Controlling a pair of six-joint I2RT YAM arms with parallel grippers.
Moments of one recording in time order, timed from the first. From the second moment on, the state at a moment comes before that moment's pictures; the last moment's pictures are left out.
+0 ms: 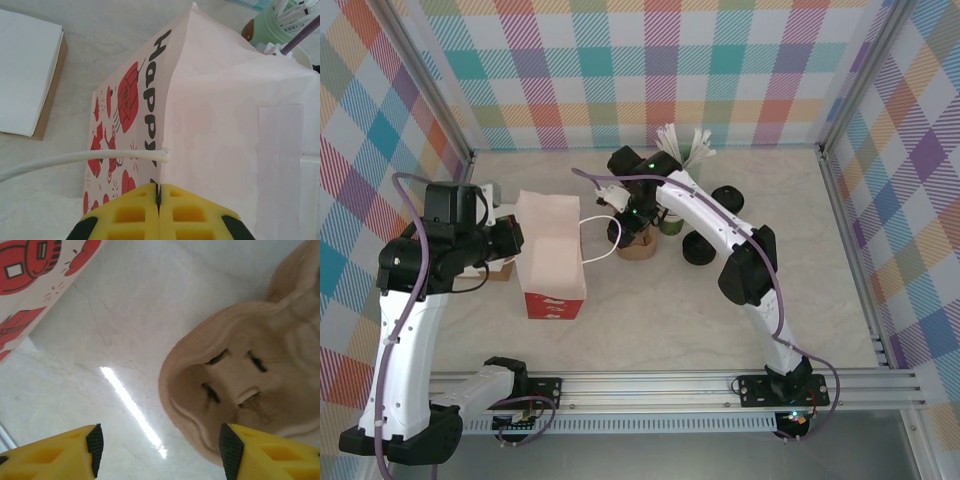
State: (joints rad) left arm -0.17 1.01 1.54 -1.32 0.09 -0.37; right arm 0.76 2.25 2.34 -1.39 -0.20 -0.22
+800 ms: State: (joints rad) left arm -0.17 0.99 1.51 -1.31 0.16 -0.43; right arm 0.71 2.49 2.56 -1.36 0.04 -0.59
